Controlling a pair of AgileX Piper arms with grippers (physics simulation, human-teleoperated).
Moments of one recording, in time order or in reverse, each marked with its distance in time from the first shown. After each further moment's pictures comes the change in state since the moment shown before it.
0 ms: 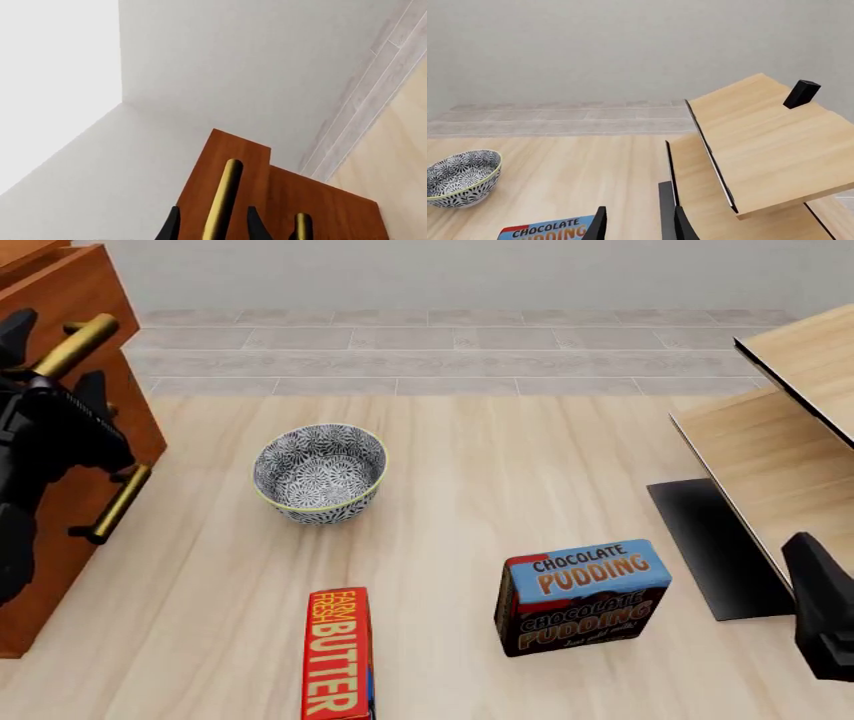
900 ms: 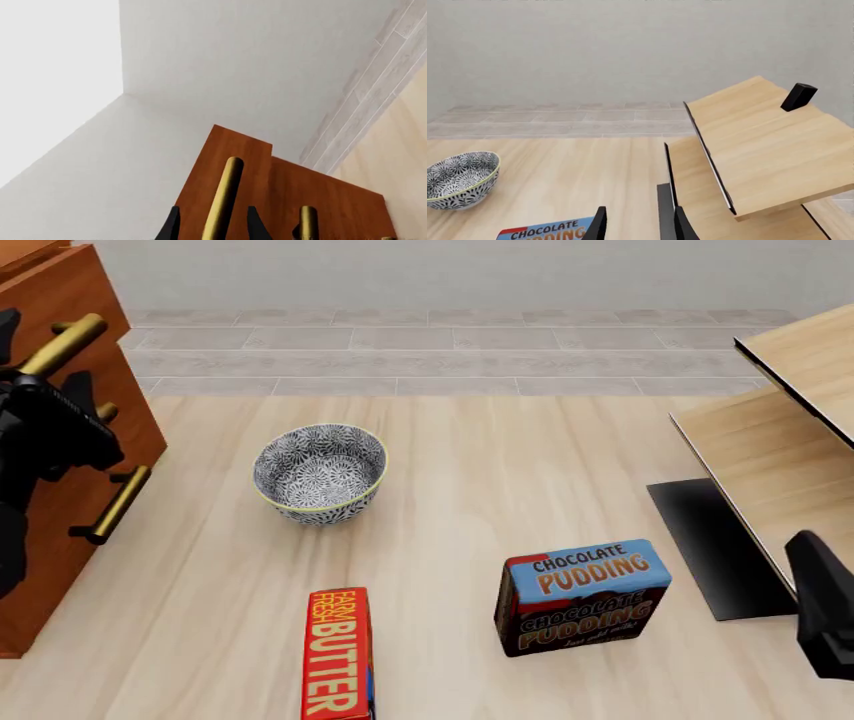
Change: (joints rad) left arm 0.037 0.010 -0.010 0.001 -0.011; right arm -0.005 0.000 -0.002 -0.006 -0.006
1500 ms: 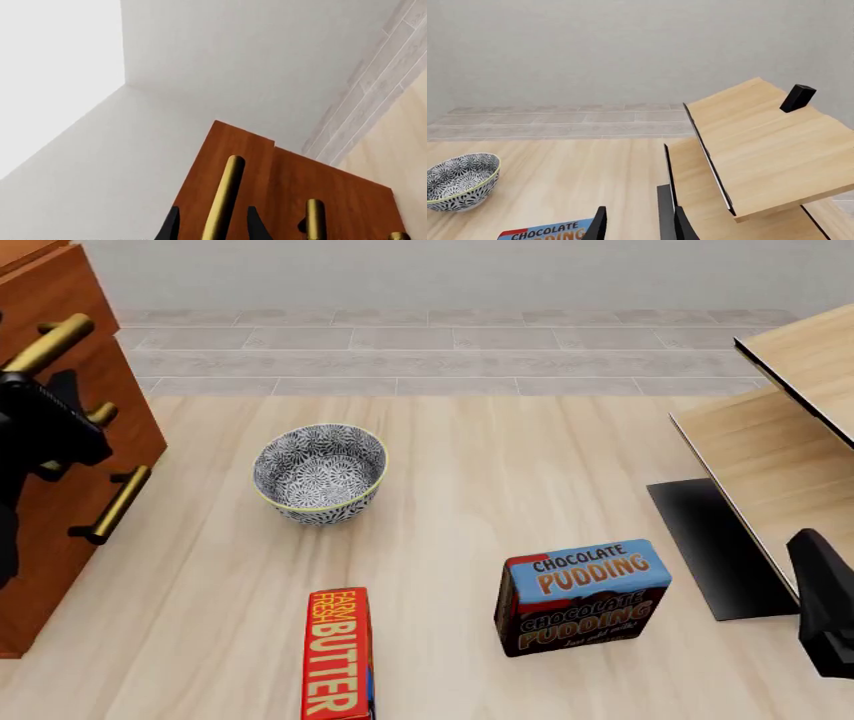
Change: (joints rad) left arm 0.041 0.015 -0.015 -0.002 -0.013; right arm -0.001 0.000 -0.003 -0.002 0.003
